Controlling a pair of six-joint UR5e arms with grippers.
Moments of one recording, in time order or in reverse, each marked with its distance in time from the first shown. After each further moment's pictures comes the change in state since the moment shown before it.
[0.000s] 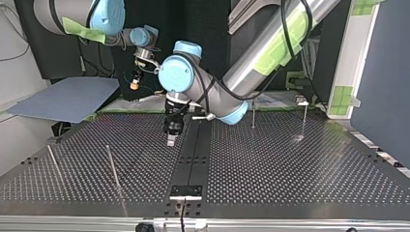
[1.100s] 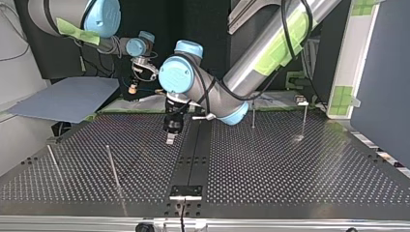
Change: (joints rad) left arm 0.001 0.000 0.001 -0.032 0.026 0.025; right arm -0.033 -0.003 -0.088 0.229 -0.022 0.020
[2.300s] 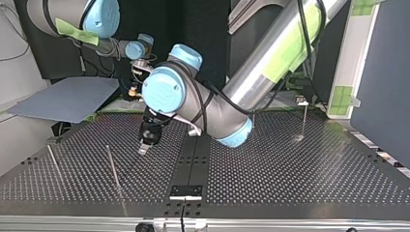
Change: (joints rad) left arm 0.001 0.000 0.251 -0.268 0.248 -0.095; right arm -0.007 0.000 -0.032 0.045 -0.020 0.002
